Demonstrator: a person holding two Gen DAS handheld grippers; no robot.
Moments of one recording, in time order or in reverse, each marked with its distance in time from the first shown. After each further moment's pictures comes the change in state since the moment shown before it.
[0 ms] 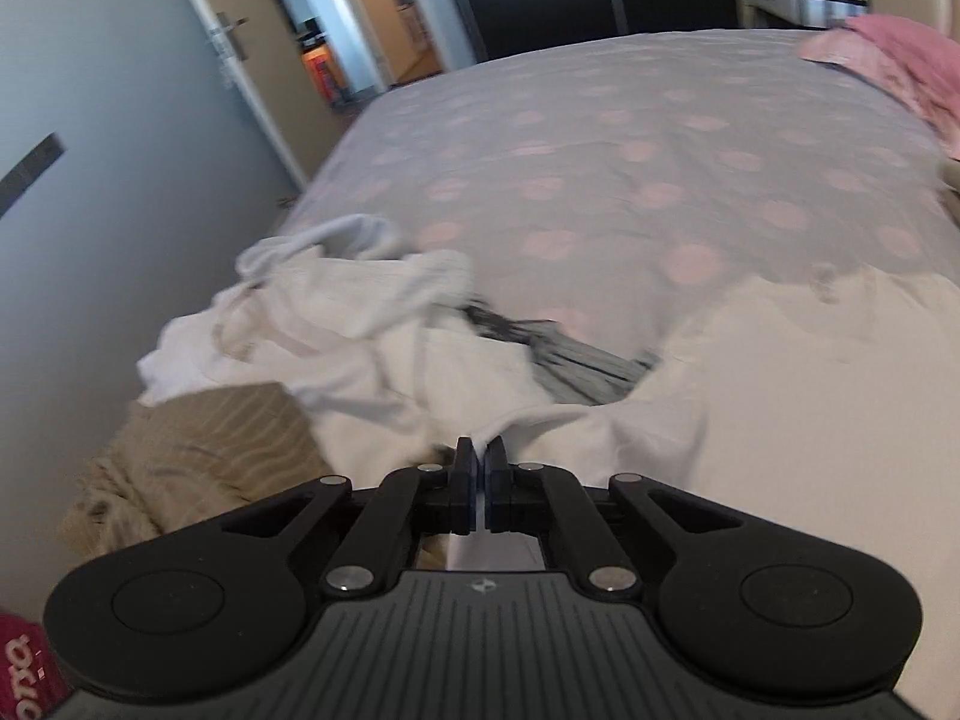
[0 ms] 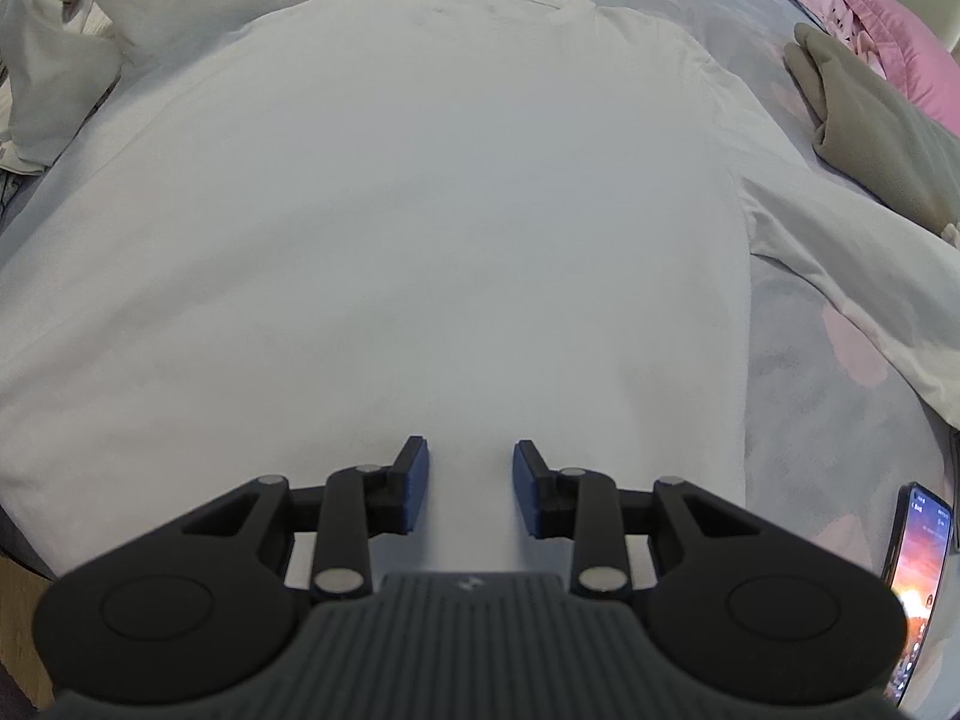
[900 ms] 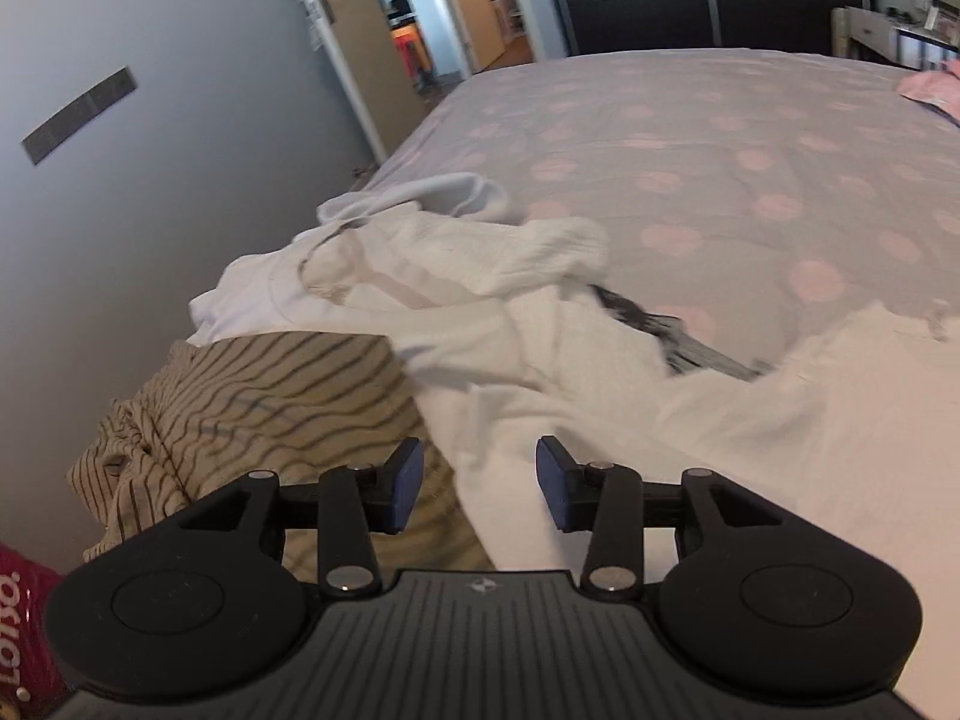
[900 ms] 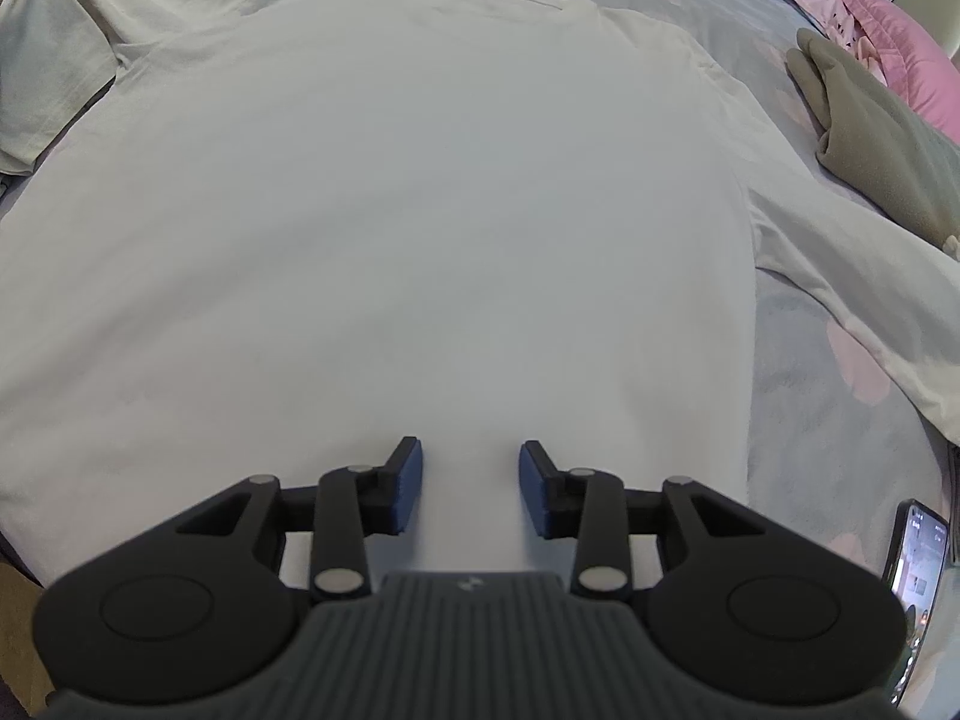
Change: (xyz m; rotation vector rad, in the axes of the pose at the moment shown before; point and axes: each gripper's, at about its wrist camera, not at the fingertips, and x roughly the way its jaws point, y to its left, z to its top) left arm 0.037 0.045 -0.039 -0.113 -0.015 0.050; right arm 0.003 0.003 0.004 -0.007 0.006 -0.021
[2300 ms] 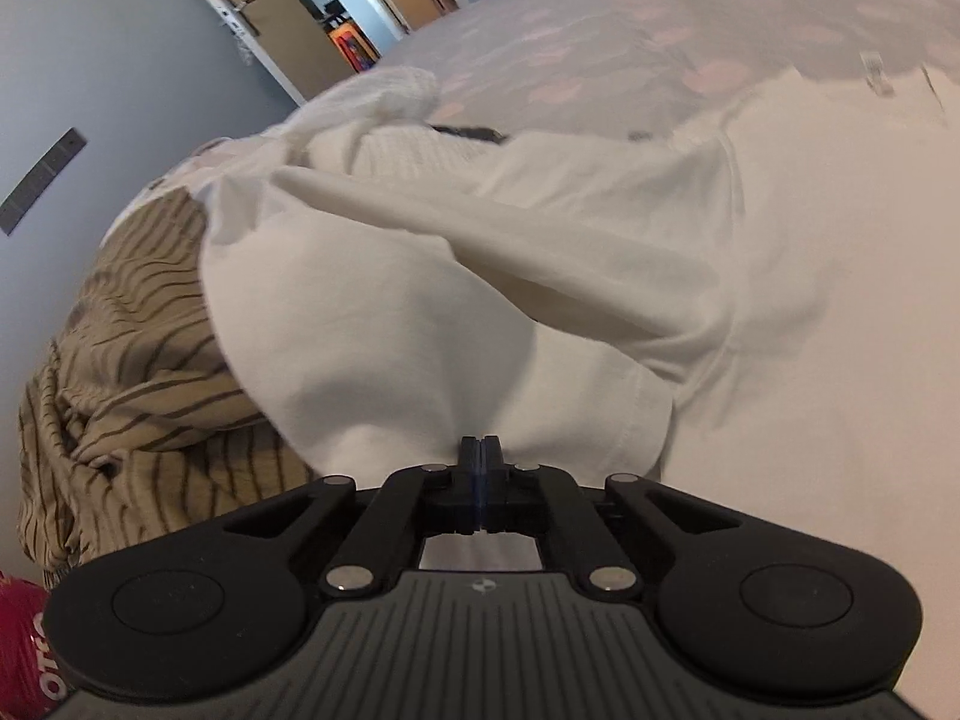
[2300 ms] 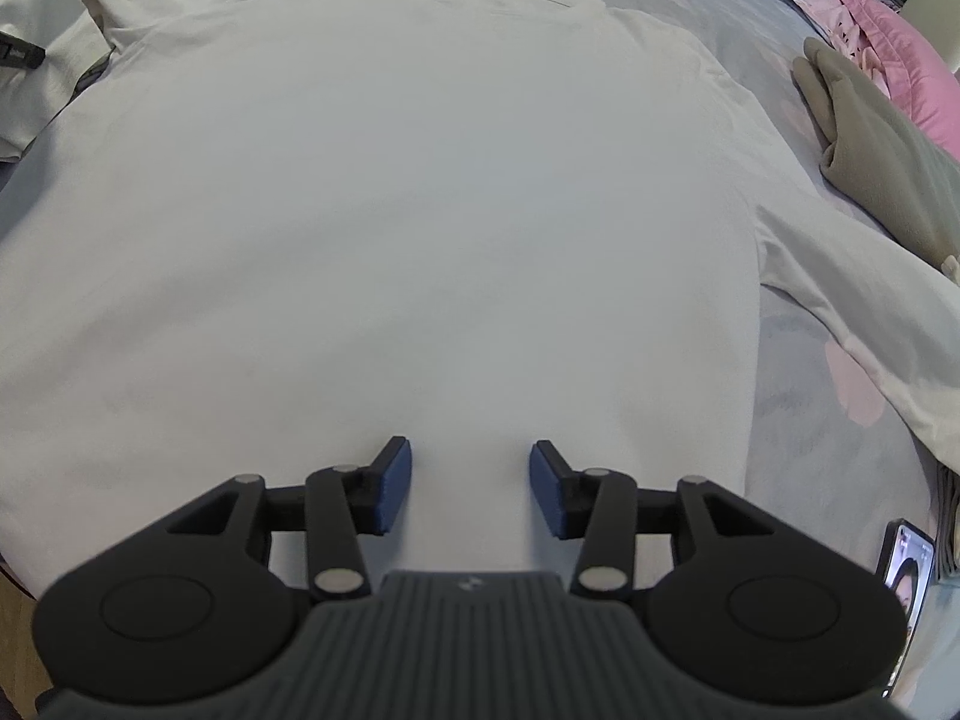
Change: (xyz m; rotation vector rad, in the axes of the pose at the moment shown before) left arm 0.043 -0.097 -0.099 0.202 0.030 0.087; right arm 0.004 0.007 0.010 -0.022 0.024 -0.029
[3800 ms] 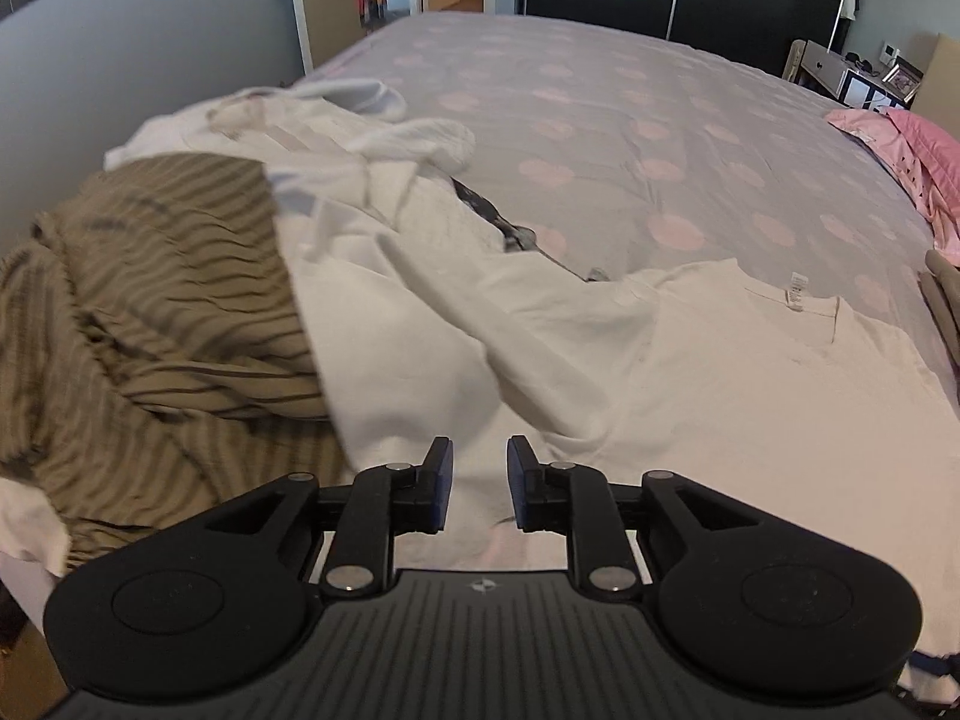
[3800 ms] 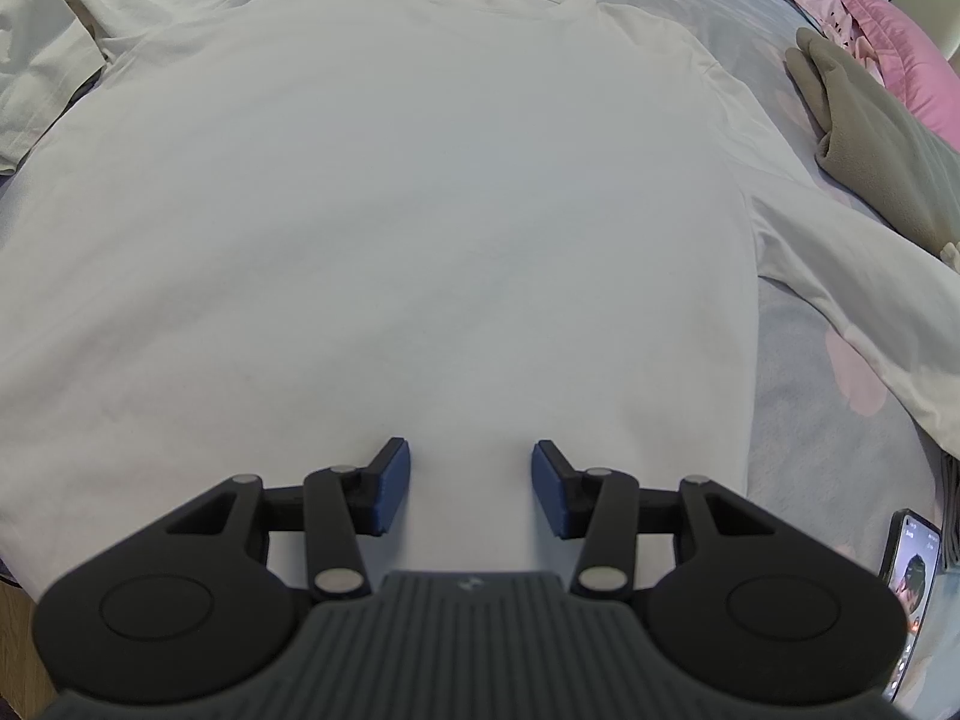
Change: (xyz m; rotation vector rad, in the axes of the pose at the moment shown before) left arm -0.049 0.078 0.037 -0.378 0.069 -0.354; right arm -0.003 0.002 -0.001 0.028 0.000 0.005
